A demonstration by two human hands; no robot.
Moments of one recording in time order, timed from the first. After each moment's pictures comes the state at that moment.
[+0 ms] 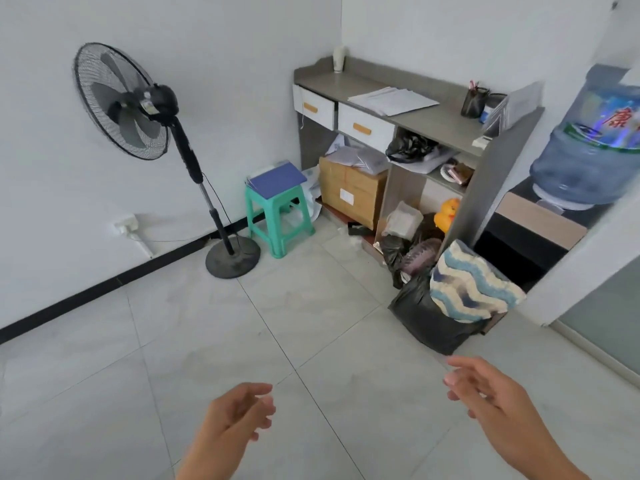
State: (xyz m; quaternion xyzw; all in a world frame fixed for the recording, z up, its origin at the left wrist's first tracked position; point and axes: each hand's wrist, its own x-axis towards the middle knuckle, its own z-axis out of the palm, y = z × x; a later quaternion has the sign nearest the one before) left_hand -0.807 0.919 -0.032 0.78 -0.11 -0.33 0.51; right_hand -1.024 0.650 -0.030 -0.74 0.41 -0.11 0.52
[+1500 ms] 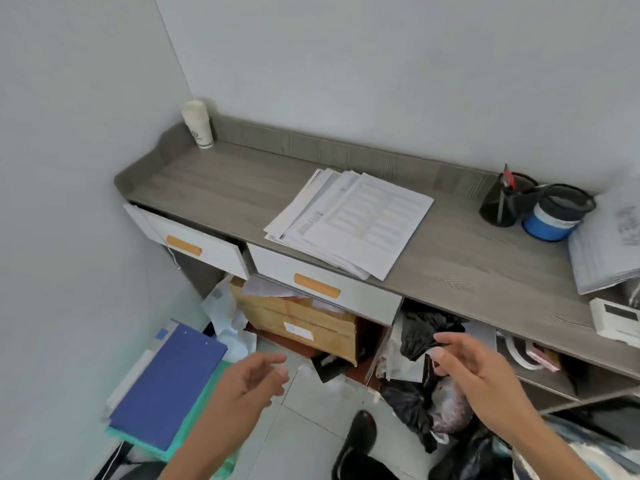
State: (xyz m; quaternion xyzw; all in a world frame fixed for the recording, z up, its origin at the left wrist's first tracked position) left_hand -0.061 0.167 -0.019 0.73 -0.34 -0.45 0.39; right_hand -0.358 0.038 -0.038 -0.65 0.57 -0.21 0.46
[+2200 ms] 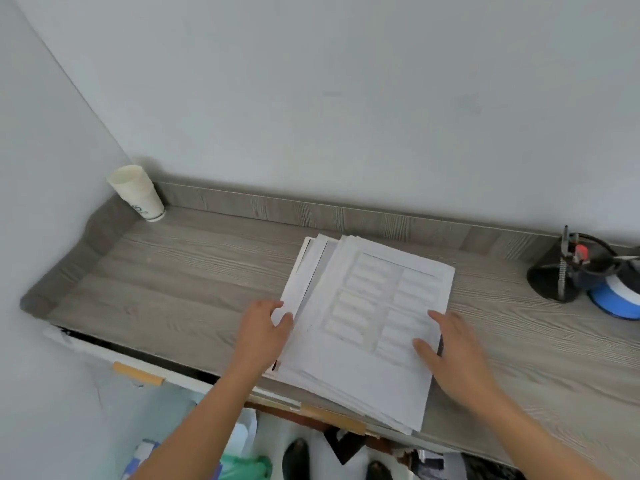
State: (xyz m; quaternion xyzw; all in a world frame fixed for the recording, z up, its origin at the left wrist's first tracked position) left_hand 0.076 -0.187 -0.070 0.80 -0.46 -0.29 0.24; right_hand -0.225 -0.209 -0.084 -0.69 0.67 -0.10 0.27
